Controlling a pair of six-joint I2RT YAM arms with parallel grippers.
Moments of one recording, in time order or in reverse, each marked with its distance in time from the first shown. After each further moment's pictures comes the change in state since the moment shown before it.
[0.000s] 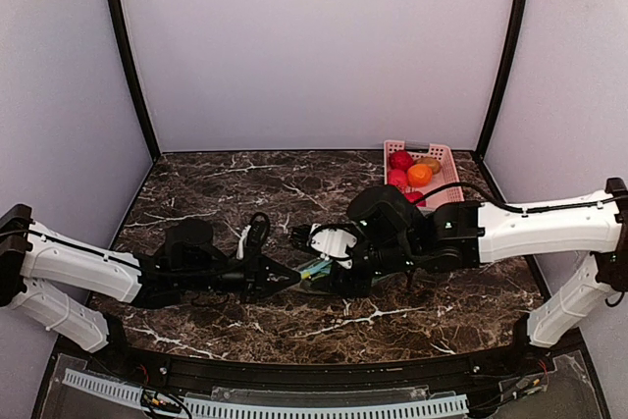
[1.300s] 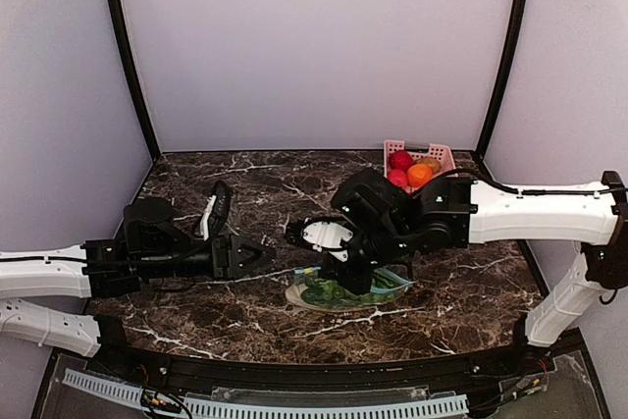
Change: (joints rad) left arm 0.020 -0.360 0.082 -0.450 -0.154 0.462; right arm 0.003 0.089 0.193 -0.270 -0.009 0.055
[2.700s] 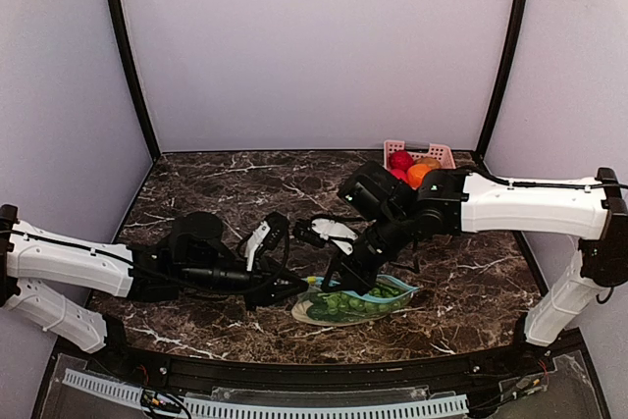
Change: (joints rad) left arm -0.105 0.300 0.048 0.174 0.130 0.420; right arm -0.106 0.027 0.014 -0.088 -0.377 0.212
